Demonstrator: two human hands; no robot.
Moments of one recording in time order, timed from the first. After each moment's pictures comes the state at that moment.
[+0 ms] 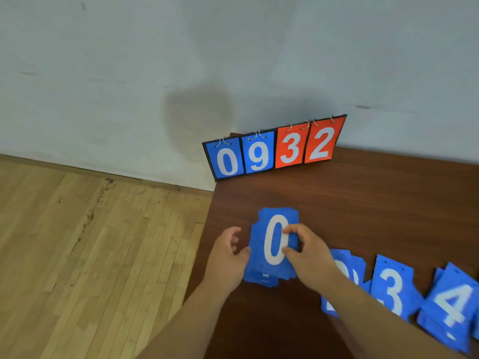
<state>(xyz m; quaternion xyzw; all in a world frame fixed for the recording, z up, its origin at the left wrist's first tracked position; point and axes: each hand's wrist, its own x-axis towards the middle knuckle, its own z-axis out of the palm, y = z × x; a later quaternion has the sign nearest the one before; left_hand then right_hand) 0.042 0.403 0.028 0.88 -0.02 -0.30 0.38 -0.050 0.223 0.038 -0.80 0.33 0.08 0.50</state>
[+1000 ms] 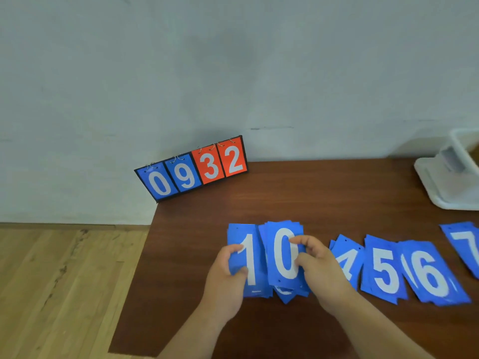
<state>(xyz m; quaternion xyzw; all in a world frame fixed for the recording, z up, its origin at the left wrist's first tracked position) -0.145 0.289 0.095 0.84 -0.11 -0.25 0.47 -0.254 0.111 0.095 -0.65 0.43 -0.04 0.62</state>
